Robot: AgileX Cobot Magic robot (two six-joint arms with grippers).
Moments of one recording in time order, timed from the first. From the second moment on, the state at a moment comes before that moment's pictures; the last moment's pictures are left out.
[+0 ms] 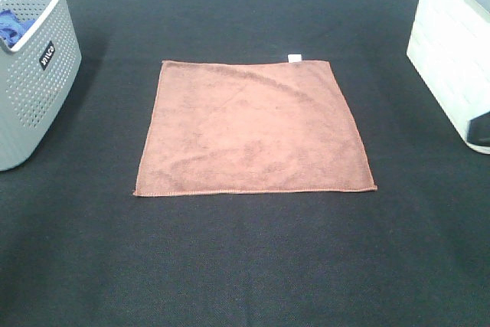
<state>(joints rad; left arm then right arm) -0.01 0.73 -0.51 -0.60 0.69 0.15 -0.05 0.84 -0.52 0.45 0.61 -0.13</state>
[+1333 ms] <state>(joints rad) -0.01 1.76 -0.68 -1.45 0.52 1.06 -0.05 1.79 -0.92 0.80 0.60 -0.55</state>
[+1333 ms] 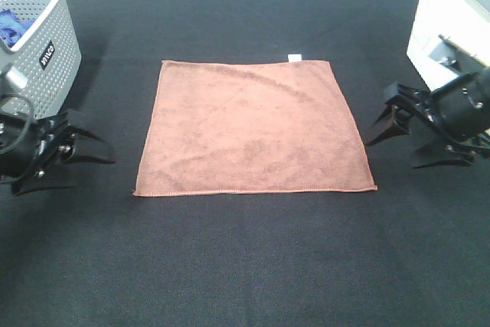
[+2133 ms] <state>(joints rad) -0.01 1.97 -0.81 -1.51 0.61 1.06 -0.05 2.05 -1.12 0.80 0.72 -0.60</state>
